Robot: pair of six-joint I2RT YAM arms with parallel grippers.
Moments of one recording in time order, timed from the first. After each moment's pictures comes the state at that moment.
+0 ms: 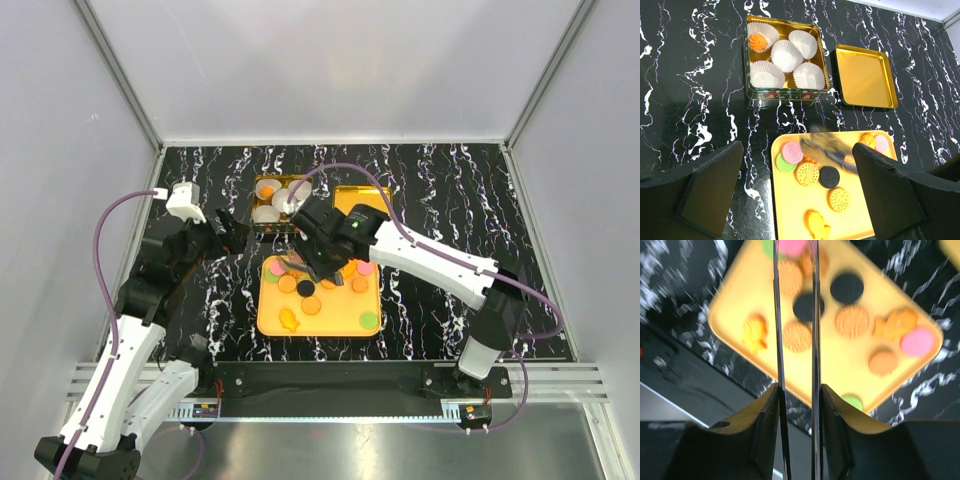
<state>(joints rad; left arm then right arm) -0.26 0.72 0.86 -0.49 0.03 -0.37 1.01 1.74 1.70 -0.98 0.09 0.36</state>
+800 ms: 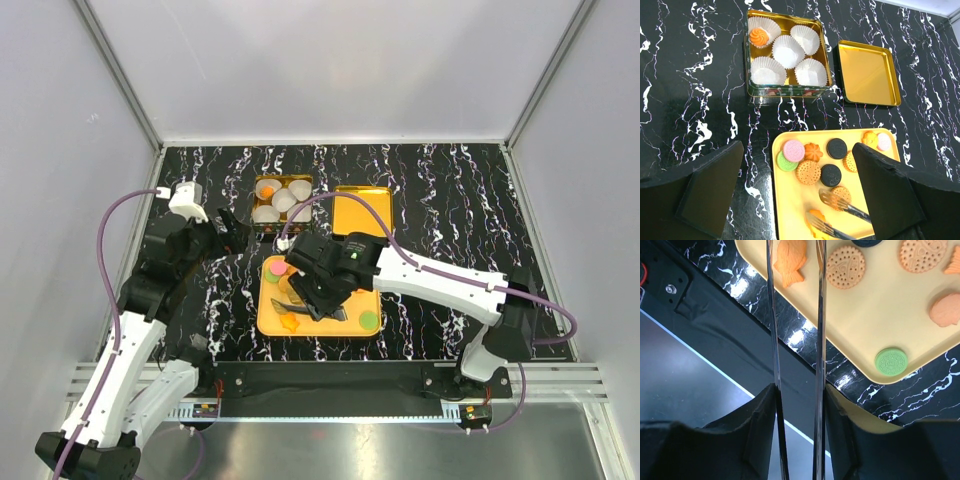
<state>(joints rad) -0.26 0.74 0.85 -0.49 0.03 -0.37 1.18 1.64 1.56 -1.06 0.02 0.47</state>
